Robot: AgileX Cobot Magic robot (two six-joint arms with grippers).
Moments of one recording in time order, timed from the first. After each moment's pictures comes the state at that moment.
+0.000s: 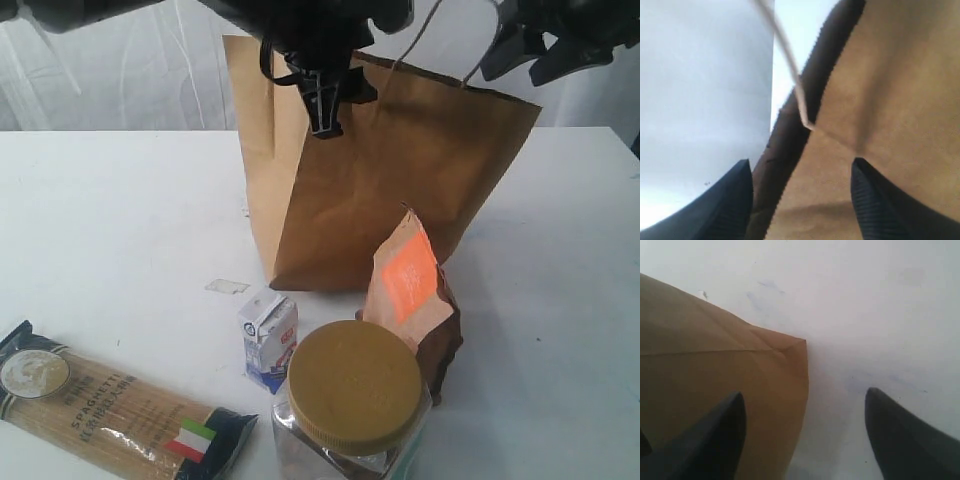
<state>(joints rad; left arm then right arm) -0.71 1.91 -1.89 -0.11 0.66 1.14 -0.03 1.92 -1.92 0.49 1.19 -0.42</state>
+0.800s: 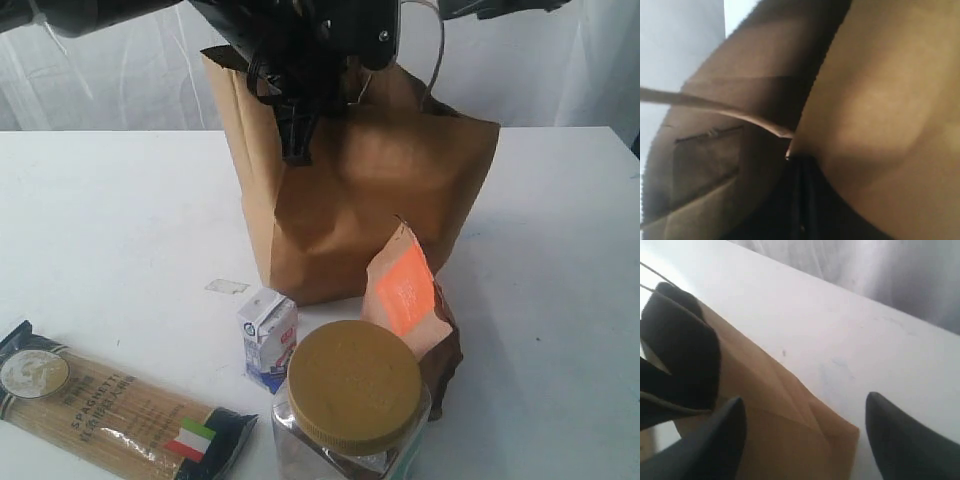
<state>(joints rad) -0.71 1.93 -1.91 0.00 0.86 1.10 -0.03 1.89 -1.92 0.86 1.15 -0.86</state>
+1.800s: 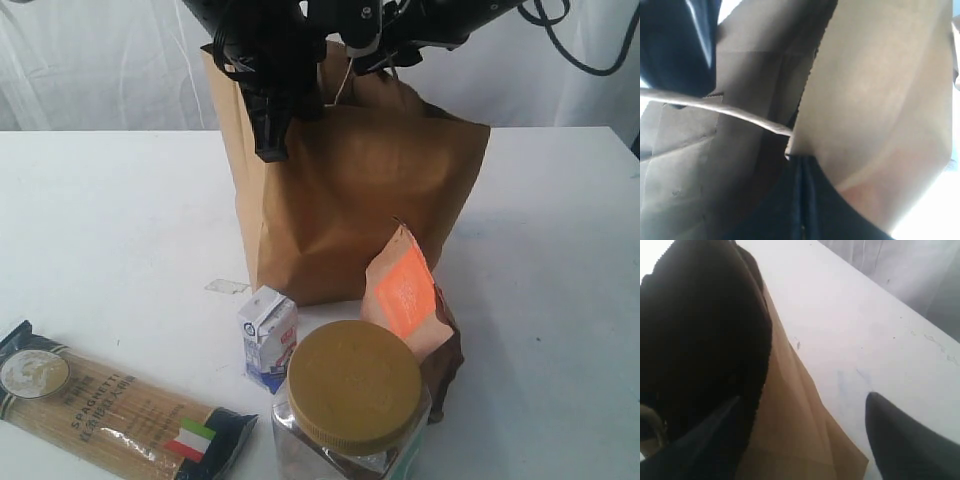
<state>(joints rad) -0.71 1.86 -1.91 0.02 1.02 1.02 0.20 1.95 -1.91 0.70 1.02 -0.90</state>
